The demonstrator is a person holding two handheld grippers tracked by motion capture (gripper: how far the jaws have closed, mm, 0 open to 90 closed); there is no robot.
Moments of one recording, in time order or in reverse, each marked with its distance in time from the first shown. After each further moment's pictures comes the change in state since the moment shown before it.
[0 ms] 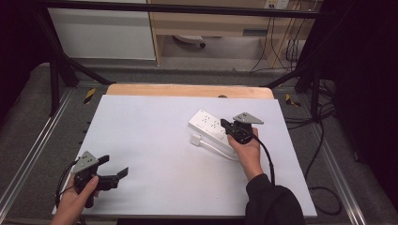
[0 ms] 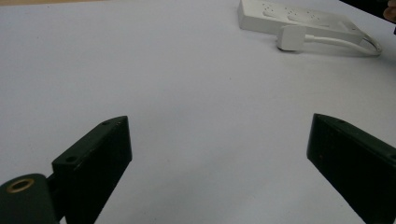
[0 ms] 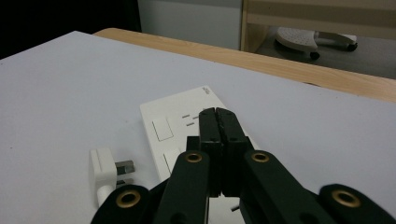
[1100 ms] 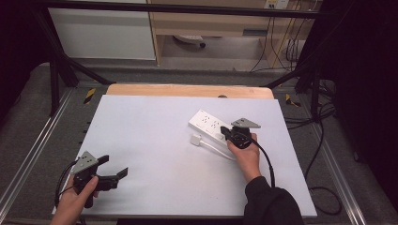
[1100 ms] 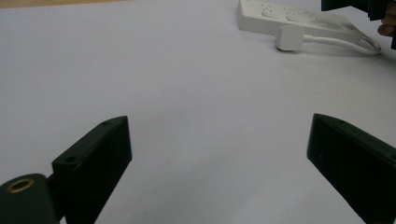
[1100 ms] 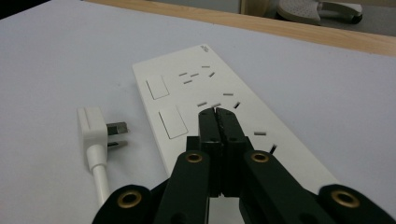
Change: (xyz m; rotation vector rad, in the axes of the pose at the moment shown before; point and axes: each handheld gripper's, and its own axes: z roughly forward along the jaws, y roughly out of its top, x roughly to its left) left arm -0.001 0.000 -0.002 -0.004 -0.001 0.009; right arm 0.001 -0.021 0.005 0.099 -0.011 0.010
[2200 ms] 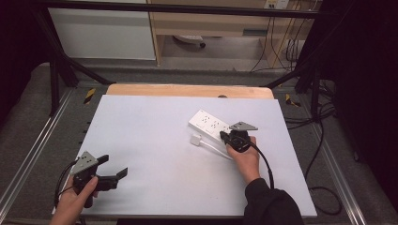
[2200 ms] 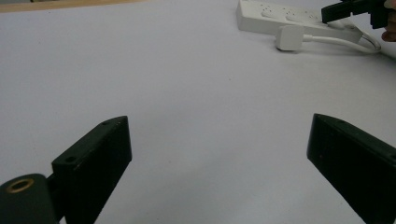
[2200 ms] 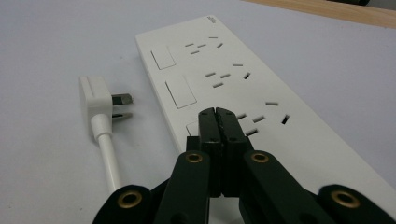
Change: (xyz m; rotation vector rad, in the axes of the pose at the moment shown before) left arm 0.000 0.001 -0.001 -0.002 0.008 0.016; right arm 0.006 -0.009 -0.001 0.073 -0.004 -0.013
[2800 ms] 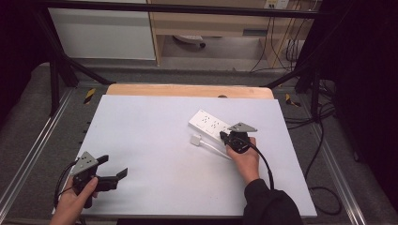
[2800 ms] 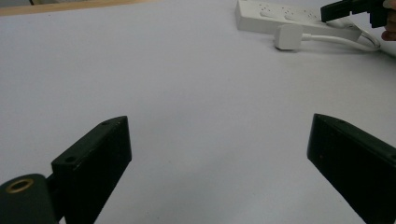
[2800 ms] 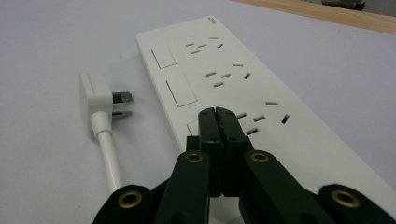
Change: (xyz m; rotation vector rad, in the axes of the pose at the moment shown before) left arm -0.002 0.000 -0.001 0.001 -0.004 0.010; right arm 0.002 -0.002 -0.001 -0.009 -0.010 -0.019
